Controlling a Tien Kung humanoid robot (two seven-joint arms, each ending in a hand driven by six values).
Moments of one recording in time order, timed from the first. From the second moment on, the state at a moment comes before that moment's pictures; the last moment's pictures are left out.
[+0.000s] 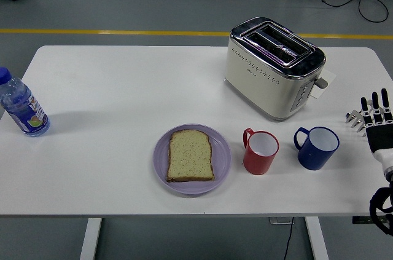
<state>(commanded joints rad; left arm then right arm) -0.09 0.00 -0.16 -0.20 0.59 0.04 0.08 0.07 -0.12 1.55 1.35 -0.03 -0.10 0.15</state>
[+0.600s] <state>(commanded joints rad) -0.10 0.00 -0.18 -0.20 0.60 0.04 0.08 0.08 -0.11 1.55 1.35 -0.02 -0.09 0.16</state>
